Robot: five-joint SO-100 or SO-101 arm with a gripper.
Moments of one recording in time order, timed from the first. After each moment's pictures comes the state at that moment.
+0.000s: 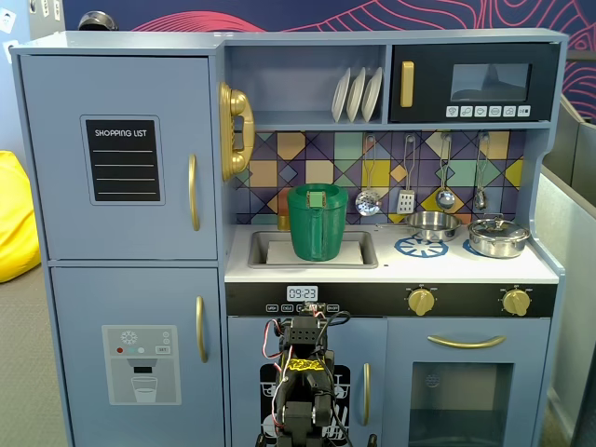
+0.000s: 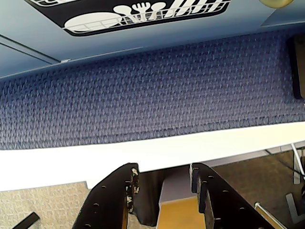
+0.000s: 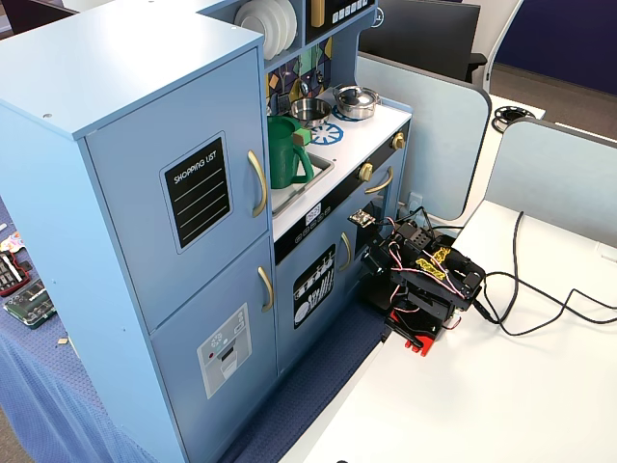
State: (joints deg) arm 2.4 182.5 171.7 77.3 -88.1
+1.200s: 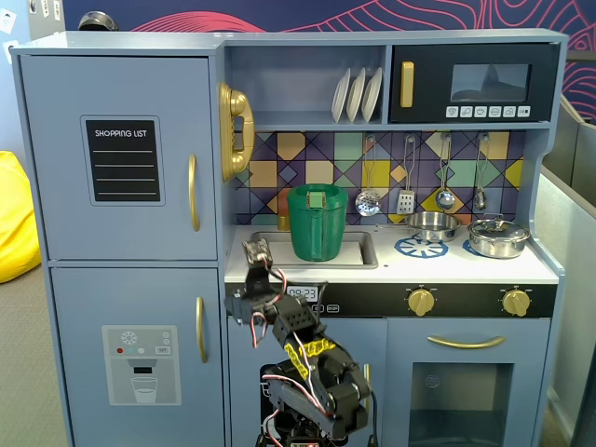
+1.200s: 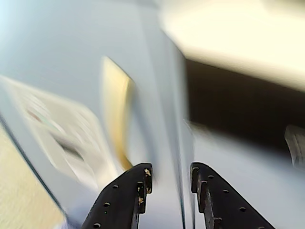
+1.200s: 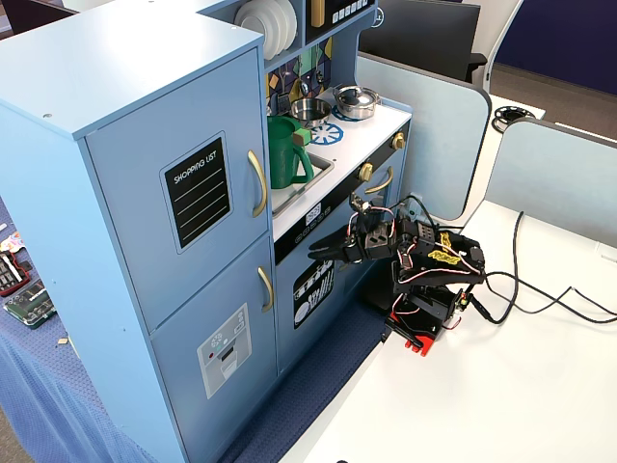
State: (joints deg) arm -34.4 175.2 154.1 37.0 -90.4
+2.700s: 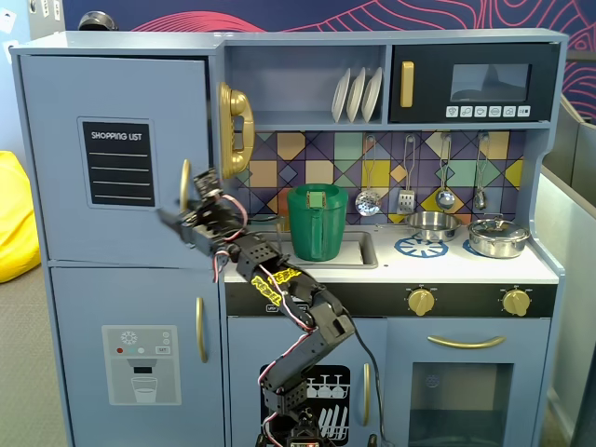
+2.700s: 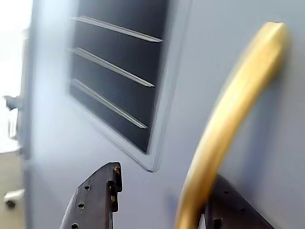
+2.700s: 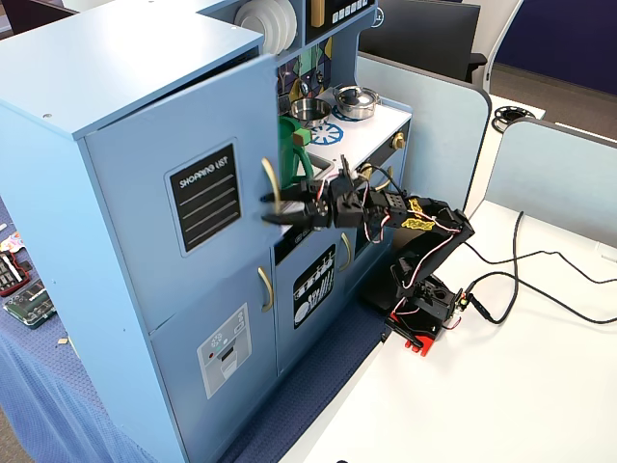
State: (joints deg) arm -51.9 130.2 110.0 8.9 -107.2
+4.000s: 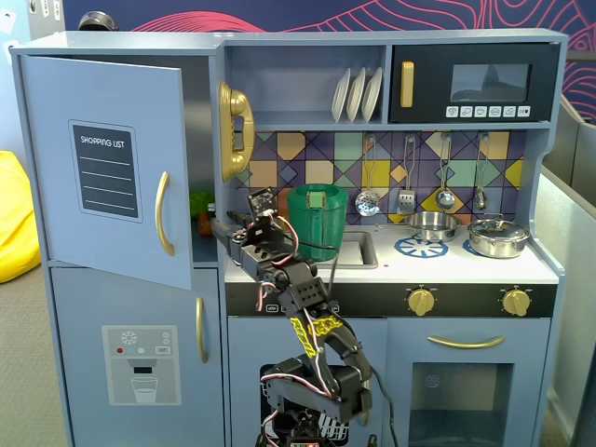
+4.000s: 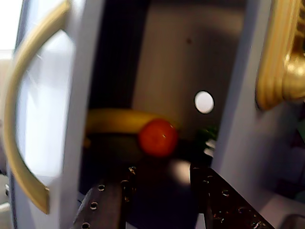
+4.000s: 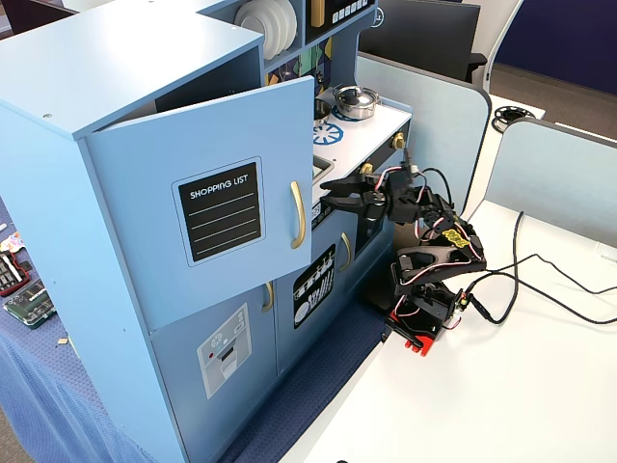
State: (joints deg) arm -38.8 166.6 124.8 28.6 -102.2
